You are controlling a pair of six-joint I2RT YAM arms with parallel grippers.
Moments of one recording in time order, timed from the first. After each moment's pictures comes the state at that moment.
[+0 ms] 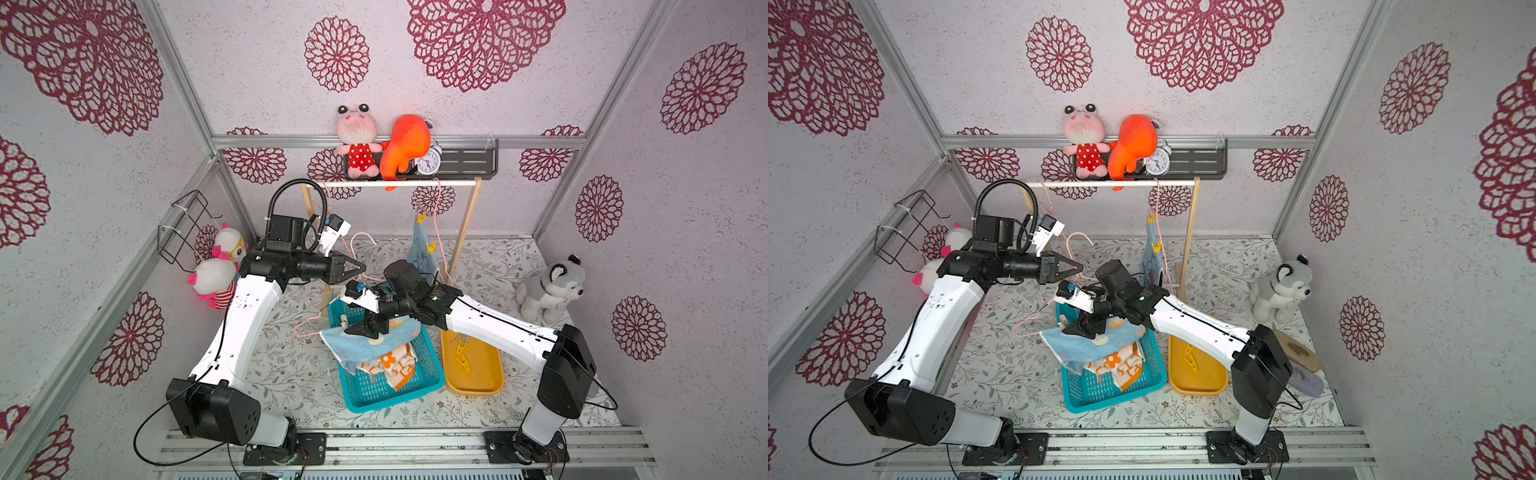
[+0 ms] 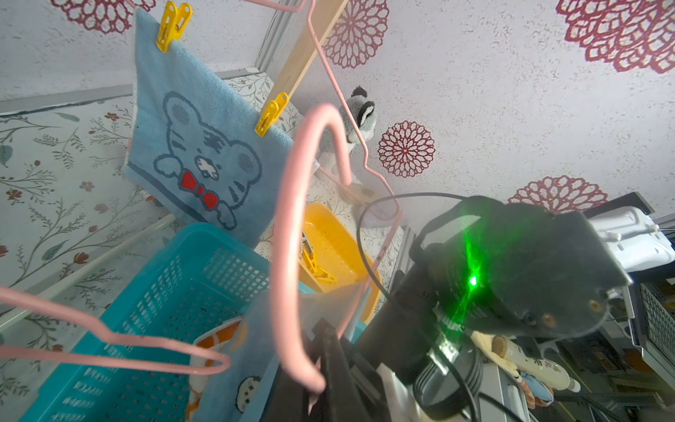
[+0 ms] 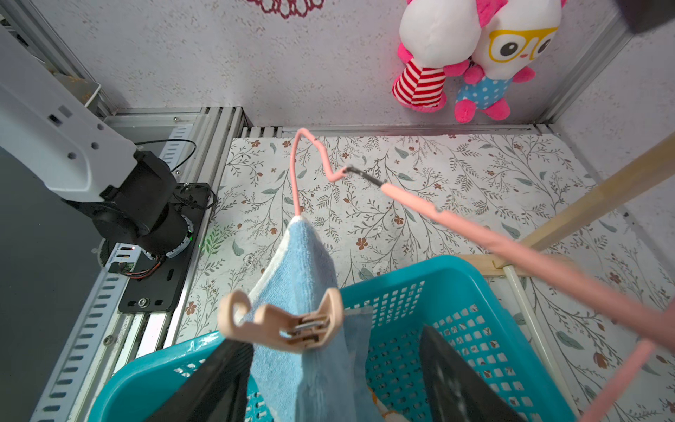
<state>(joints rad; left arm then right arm) -0.17 1.46 1.55 -0.85 0.96 0.04 0.93 1.73 1.50 -0.35 -0.55 -0.36</state>
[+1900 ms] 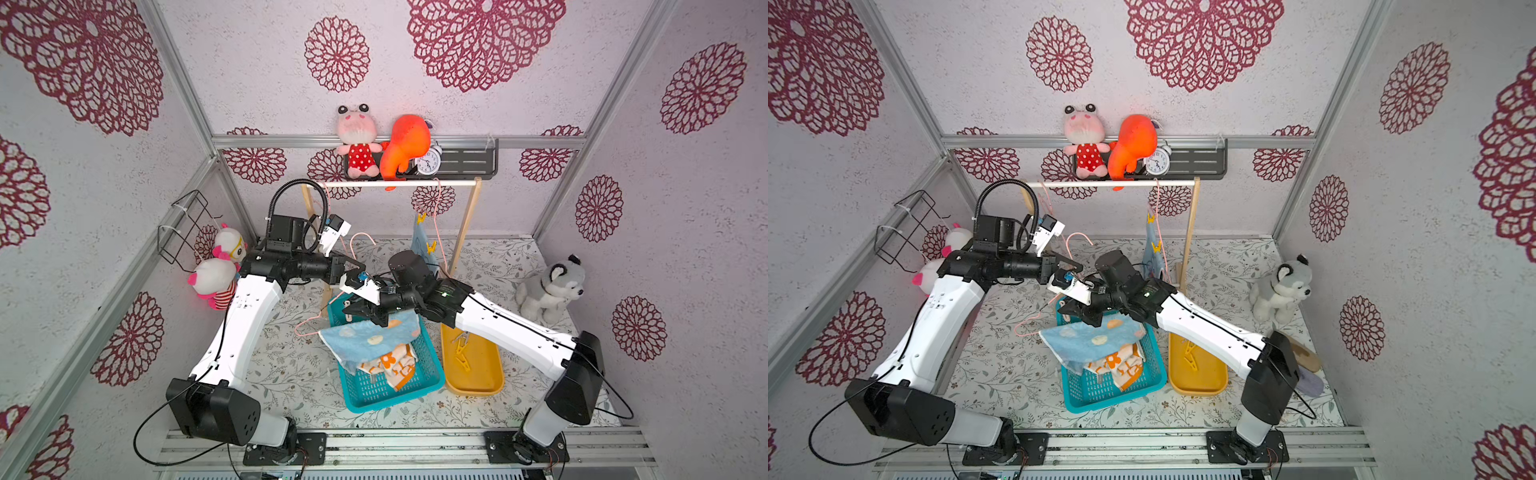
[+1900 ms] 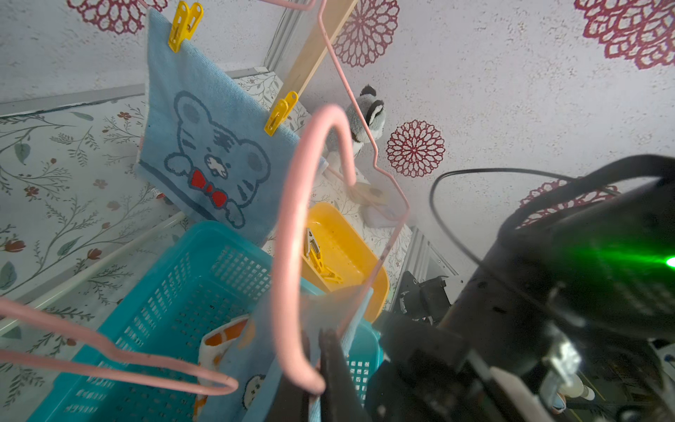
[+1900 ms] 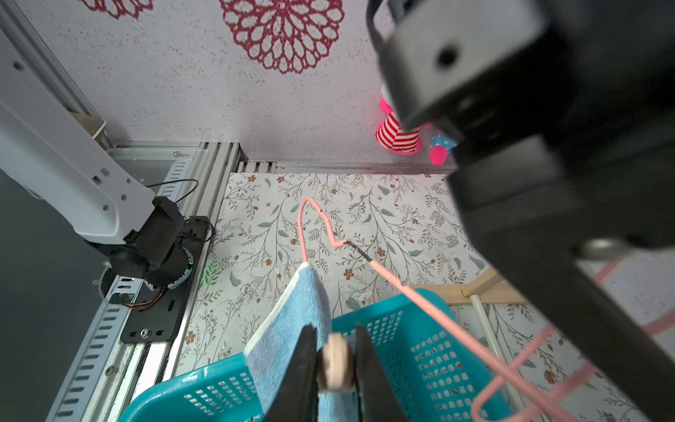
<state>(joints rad) -0.17 1.46 1.55 -0.85 0.92 0.04 0.94 1.63 1.55 -0.37 -0.49 -0.32</state>
